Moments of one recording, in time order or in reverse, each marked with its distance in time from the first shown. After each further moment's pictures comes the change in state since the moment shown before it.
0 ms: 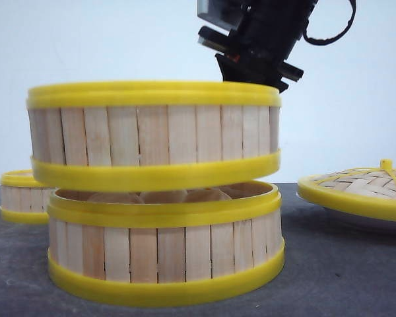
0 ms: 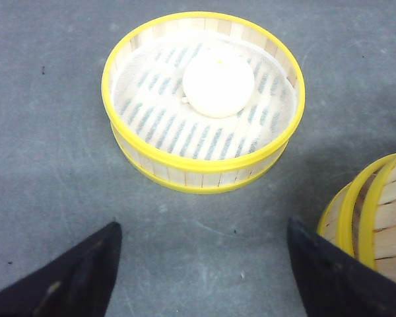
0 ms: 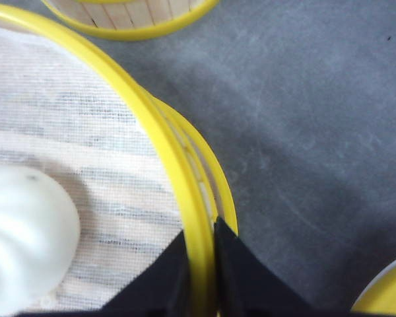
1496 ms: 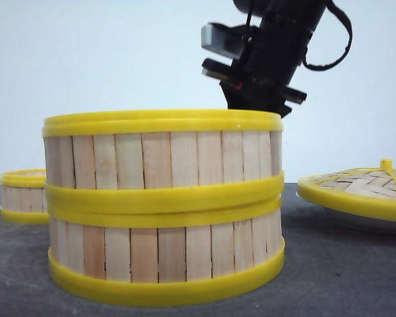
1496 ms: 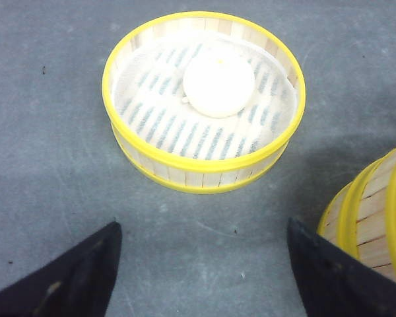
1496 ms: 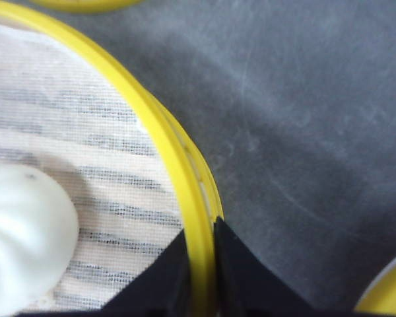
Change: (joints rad) left arm 0.000 0.000 0.000 -0.001 0.000 0.000; right arm -0.040 0.071 0.000 0.001 -0.013 0.015
